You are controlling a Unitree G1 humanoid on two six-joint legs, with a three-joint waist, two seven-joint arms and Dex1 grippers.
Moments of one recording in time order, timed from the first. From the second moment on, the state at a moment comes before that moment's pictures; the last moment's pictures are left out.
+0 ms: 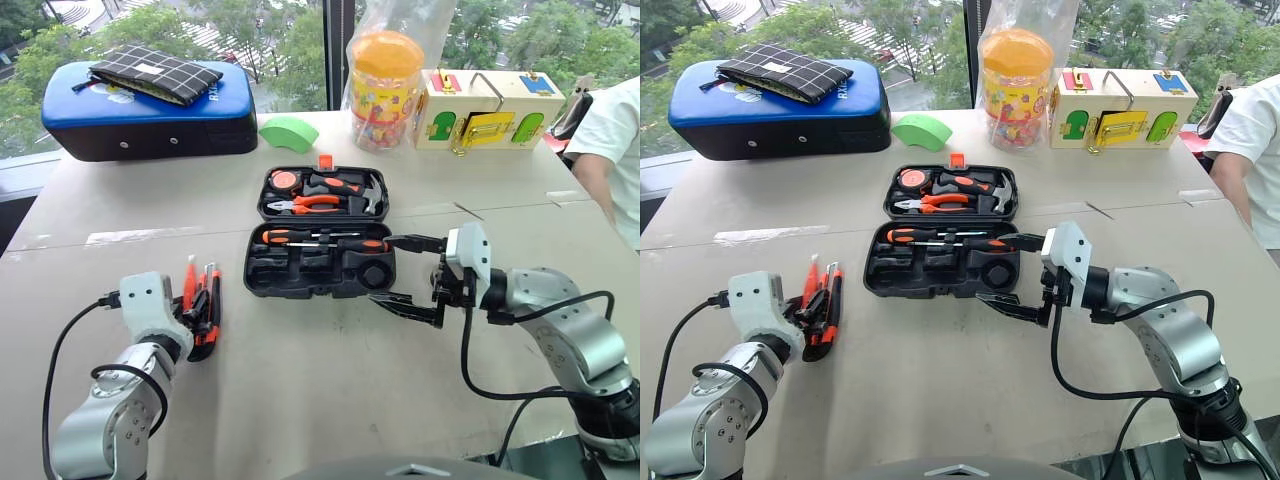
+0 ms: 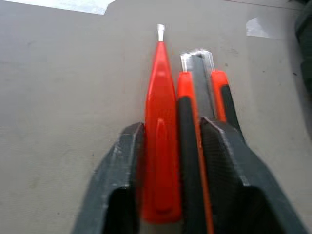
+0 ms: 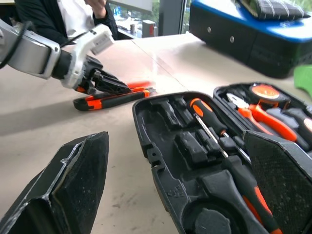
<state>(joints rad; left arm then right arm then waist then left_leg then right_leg) 0.20 0.37 0.46 -0.59 -0.52 0.88 0.03 -0.22 -0.54 0.10 -0.51 0.48 0.45 0.91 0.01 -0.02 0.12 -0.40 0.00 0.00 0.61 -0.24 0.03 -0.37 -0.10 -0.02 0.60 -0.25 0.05</state>
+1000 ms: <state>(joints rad) 0.08 0.43 0.44 -0.34 -0.33 0.71 -0.07 -0.10 -0.58 0.07 -0.57 0.47 0.40 0.81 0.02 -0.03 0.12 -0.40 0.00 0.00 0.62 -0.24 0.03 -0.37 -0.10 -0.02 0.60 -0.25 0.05</state>
